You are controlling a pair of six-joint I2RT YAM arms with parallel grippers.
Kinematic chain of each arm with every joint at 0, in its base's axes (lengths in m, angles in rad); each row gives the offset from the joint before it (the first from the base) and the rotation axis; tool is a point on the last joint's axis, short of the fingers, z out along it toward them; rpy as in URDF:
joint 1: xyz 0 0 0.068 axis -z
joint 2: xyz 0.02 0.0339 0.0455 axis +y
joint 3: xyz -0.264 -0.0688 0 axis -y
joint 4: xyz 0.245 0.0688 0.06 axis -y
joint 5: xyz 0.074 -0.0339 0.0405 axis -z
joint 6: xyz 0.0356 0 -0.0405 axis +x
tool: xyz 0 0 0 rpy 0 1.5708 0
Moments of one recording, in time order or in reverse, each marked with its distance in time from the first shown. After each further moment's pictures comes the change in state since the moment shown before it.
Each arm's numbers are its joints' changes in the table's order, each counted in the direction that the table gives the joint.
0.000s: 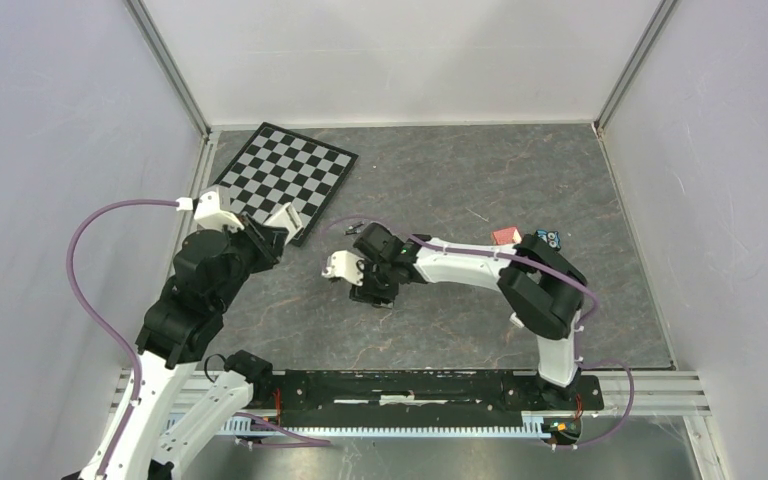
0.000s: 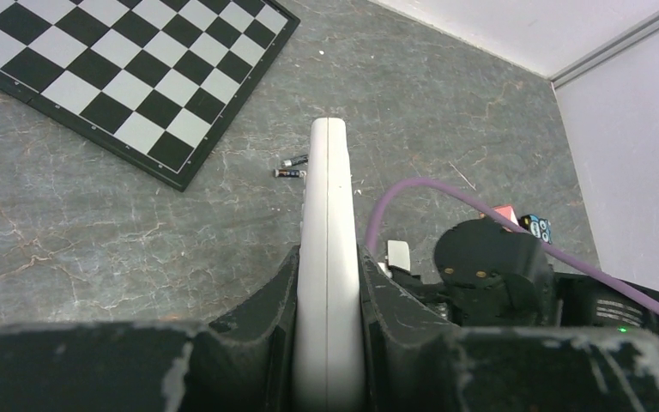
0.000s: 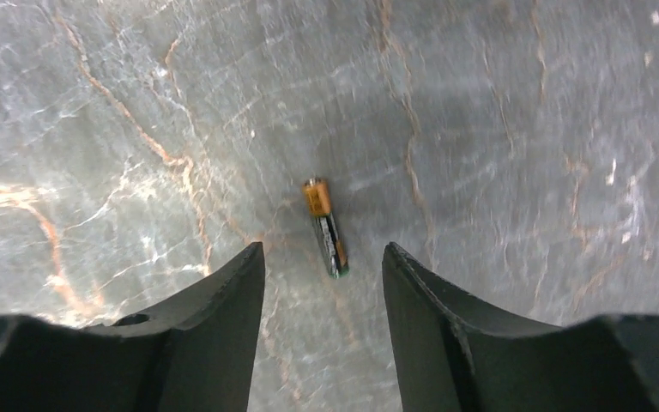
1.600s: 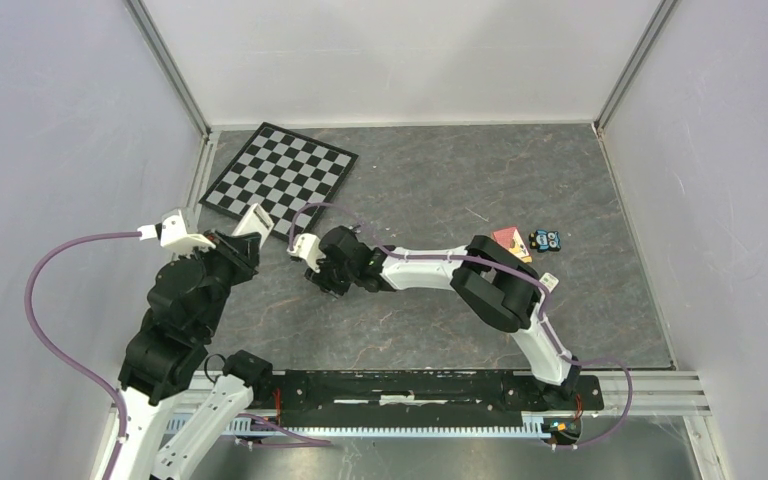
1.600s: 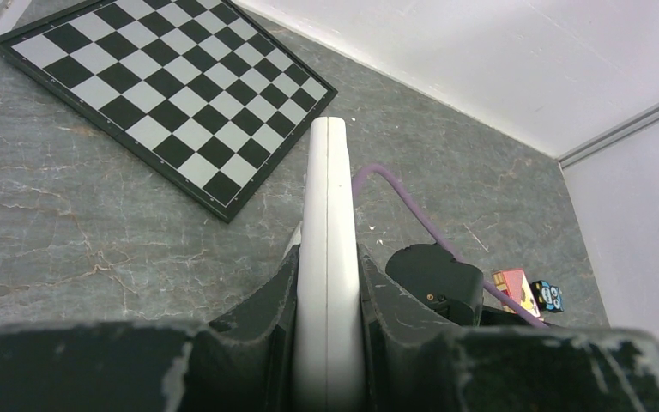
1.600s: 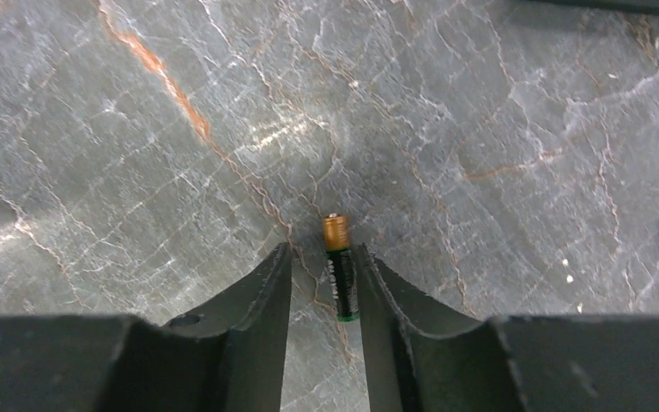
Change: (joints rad) left arm 0.000 -0.162 -0.019 -0.021 -0.165 0.000; right arm -0.076 0.212 0.141 0.440 0.096 0.379
